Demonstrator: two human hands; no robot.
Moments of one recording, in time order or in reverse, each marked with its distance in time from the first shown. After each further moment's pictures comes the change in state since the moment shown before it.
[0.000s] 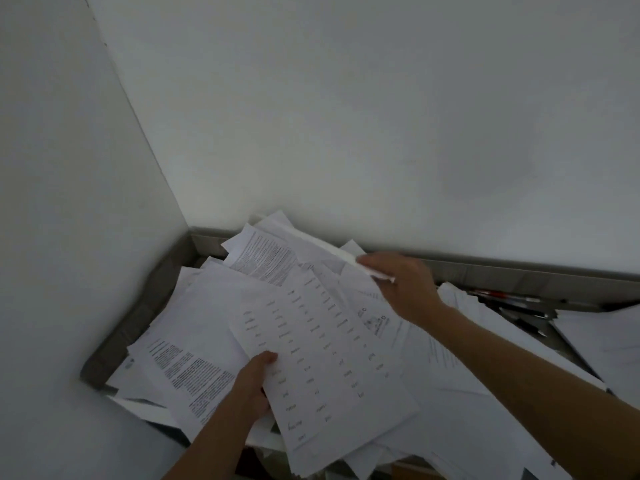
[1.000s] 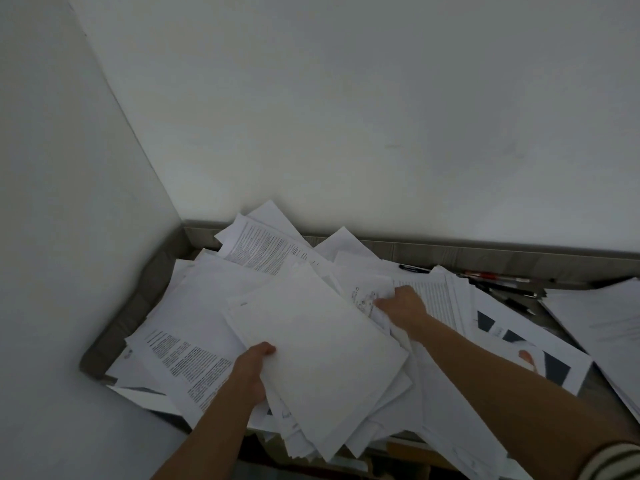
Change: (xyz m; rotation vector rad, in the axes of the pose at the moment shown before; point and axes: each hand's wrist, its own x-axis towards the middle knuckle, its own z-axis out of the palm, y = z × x) left_hand 0.005 -0.005 0.002 0.181 0.134 -0.012; right_hand -0.053 0.047 0.041 0.236 -0.299 1.021
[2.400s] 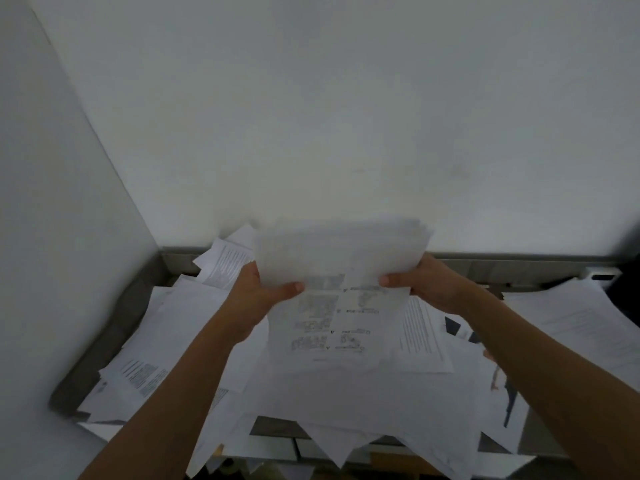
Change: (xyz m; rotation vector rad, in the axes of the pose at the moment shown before) left_hand -0.130 0.097 0.061 0.366 -0.615 0.913; right_hand -0.078 -0.055 -0.127 0.487 -0.422 -0.410
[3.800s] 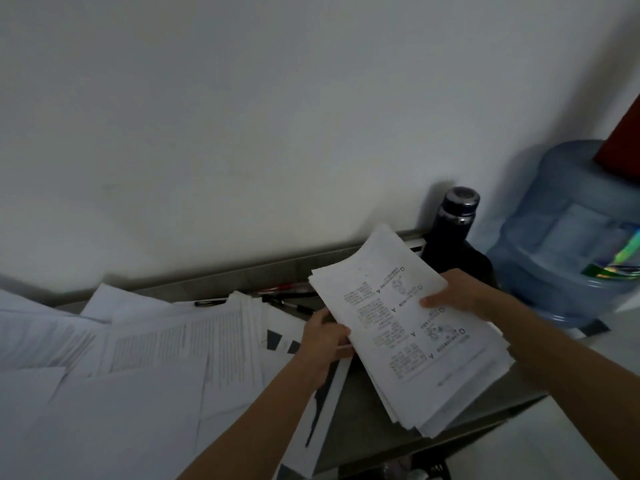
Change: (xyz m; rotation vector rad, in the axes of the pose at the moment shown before) left_hand 0.073 -0.127 0.421 -0.181 -0.214 -0.624; right_hand -0.194 0.083 -0.355 -0.375 0.545 0.521
